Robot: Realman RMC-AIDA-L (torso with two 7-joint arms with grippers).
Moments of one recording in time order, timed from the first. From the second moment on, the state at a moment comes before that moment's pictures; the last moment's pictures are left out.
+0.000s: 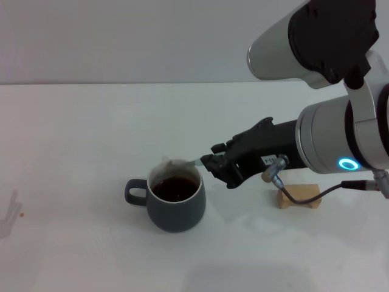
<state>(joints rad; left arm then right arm) -0.13 -2.06 -0.63 -0.09 2.10 1.39 -0.21 0.44 2.08 1.34 2.02 -2.56 1.46 -0.09</state>
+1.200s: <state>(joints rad) -0.10 -2.06 -0.63 -0.10 2.10 1.42 -0.21 0.48 2.08 1.25 1.78 -2.55 1.31 -0.12</state>
